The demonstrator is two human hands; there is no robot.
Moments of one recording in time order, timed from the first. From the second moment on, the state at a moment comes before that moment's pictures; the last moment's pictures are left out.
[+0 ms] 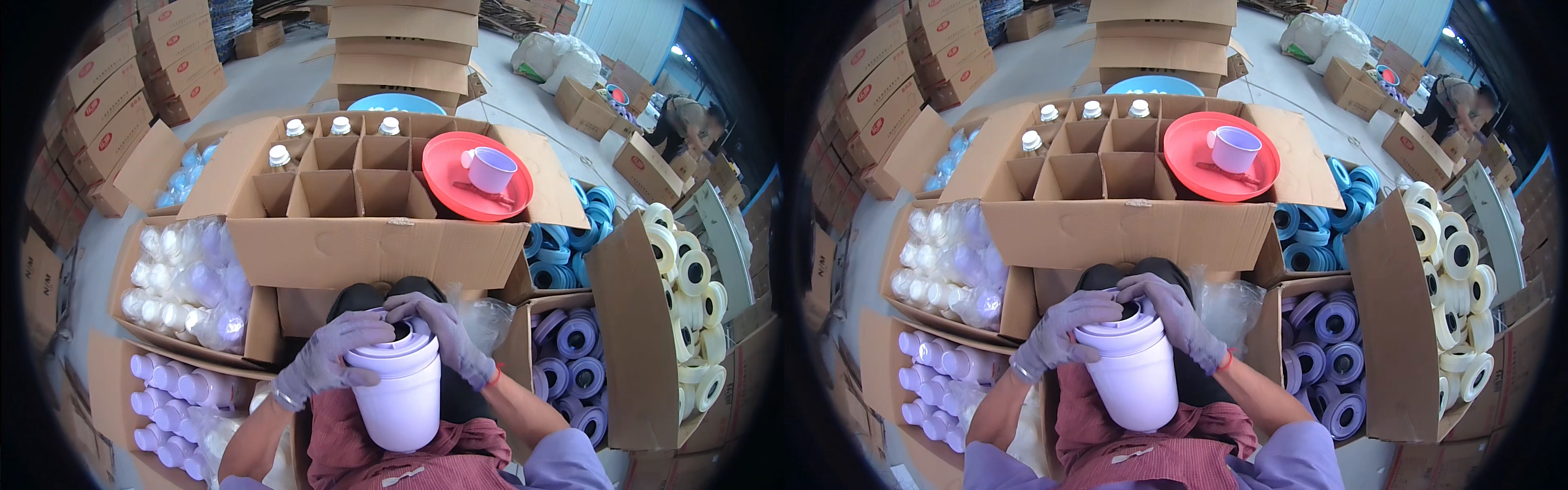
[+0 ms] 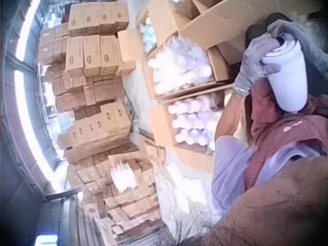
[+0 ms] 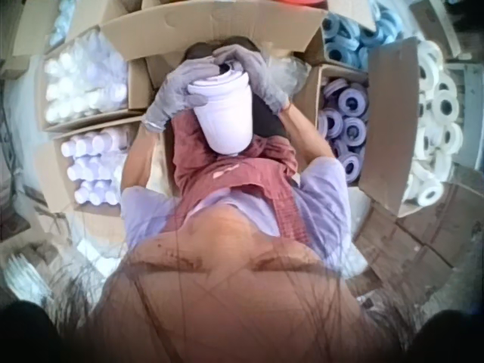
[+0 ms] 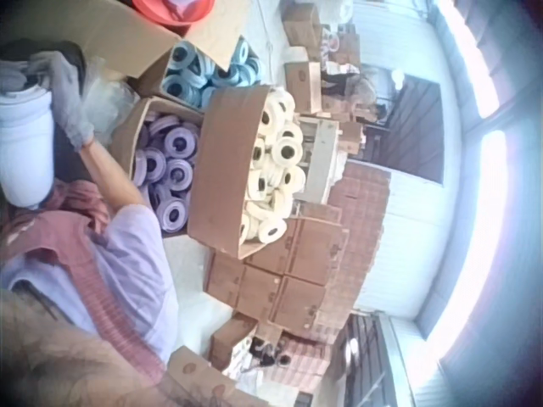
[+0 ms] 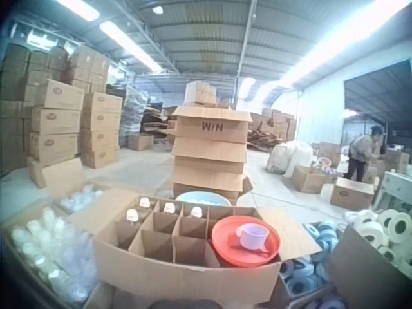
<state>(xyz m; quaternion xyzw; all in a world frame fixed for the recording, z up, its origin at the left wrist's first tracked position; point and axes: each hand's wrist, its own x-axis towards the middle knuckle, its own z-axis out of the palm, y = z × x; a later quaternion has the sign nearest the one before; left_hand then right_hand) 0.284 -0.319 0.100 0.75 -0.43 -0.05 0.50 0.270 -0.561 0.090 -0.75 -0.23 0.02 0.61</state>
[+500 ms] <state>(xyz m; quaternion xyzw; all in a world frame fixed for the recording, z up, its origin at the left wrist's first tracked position) 0.293 -0.366 0.066 0.56 -0.39 -0.06 0.73 0.206 -0.593 0.147 -0.84 -0.33 -0.08 0.42</state>
